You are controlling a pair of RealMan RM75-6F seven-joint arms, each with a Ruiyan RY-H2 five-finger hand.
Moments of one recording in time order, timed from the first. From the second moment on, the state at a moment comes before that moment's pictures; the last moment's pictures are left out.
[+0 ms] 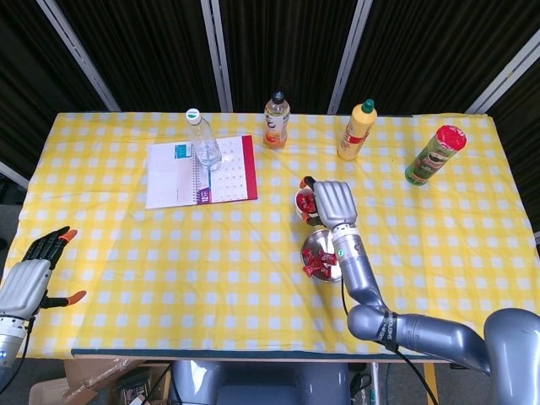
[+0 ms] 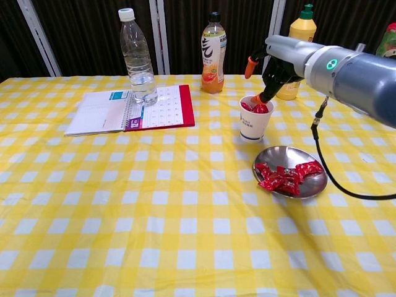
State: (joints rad) left arm -0.19 -1.07 -0.03 -1.70 1.42 1.29 -0.11; right arm 0.91 -1.61 0.36 -1.50 -0.68 1.10 -0.53
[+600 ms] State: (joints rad) left arm -0.17 -1.08 -0.02 -1.68 1.47 1.34 -0.12; right arm 0.74 -1.56 0.09 -1.75 -0.77 1.23 -0.63
